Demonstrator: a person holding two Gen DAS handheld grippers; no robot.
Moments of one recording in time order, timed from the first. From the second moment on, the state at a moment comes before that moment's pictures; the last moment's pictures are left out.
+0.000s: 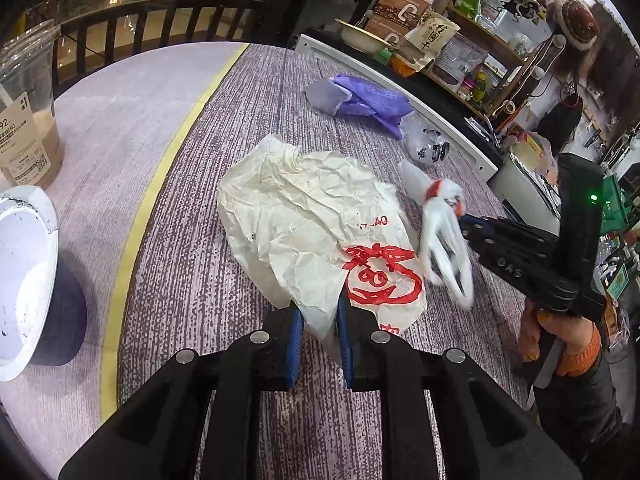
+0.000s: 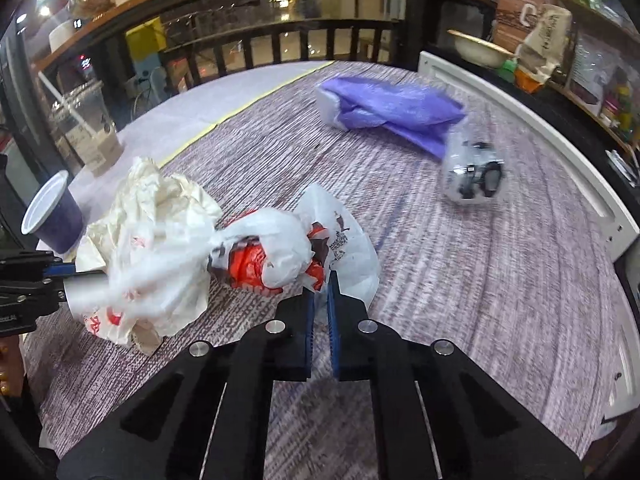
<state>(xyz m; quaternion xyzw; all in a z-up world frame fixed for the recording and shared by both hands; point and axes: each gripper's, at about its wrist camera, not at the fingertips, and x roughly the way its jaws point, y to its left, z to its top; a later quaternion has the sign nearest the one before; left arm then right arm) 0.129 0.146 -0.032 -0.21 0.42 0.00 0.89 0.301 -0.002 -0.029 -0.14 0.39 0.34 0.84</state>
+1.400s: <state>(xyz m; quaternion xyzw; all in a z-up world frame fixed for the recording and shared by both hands) 0.157 -0.095 0.020 -0.11 0.37 -0.18 0.91 0.153 -0.374 -0.019 0.12 0.34 0.09 0.93</state>
